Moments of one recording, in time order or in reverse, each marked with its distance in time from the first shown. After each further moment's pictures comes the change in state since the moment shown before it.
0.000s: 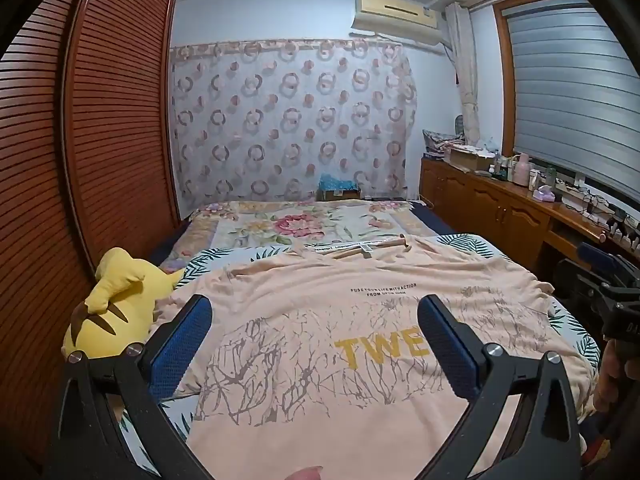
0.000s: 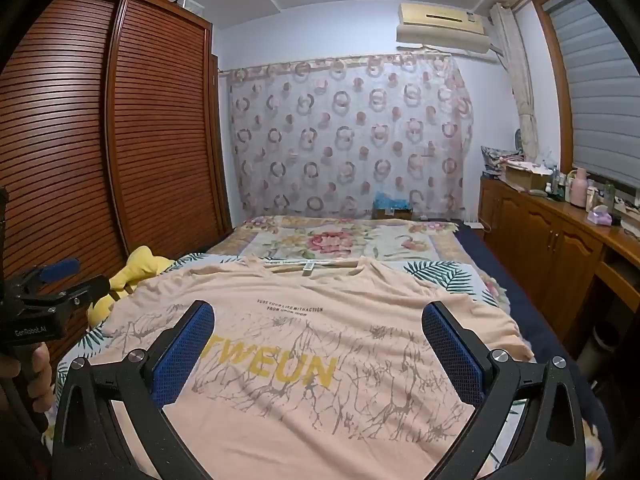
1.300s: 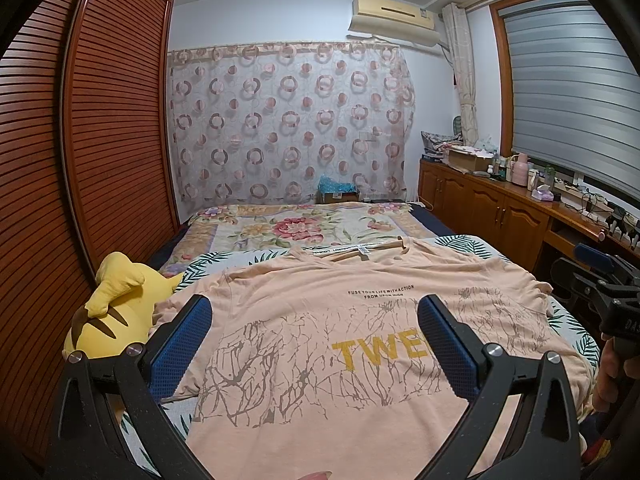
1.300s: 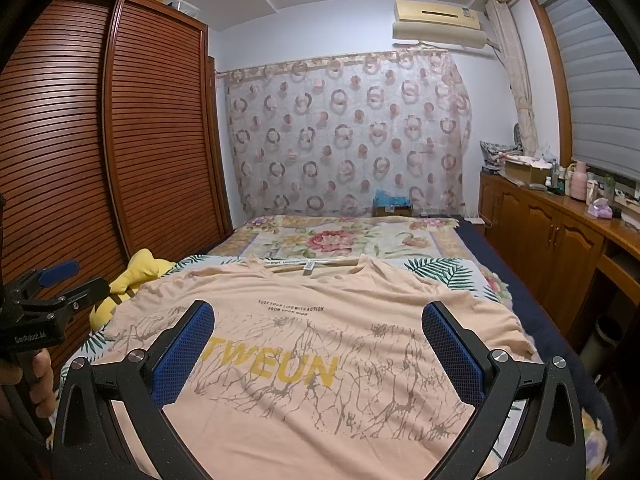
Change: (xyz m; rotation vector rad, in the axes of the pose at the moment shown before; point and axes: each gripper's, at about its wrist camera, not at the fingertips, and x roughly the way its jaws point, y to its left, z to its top) left arm -0.003 -0.002 0.008 0.010 0.003 0.003; right arm 0.000 0.000 0.001 0.019 0.004 0.002
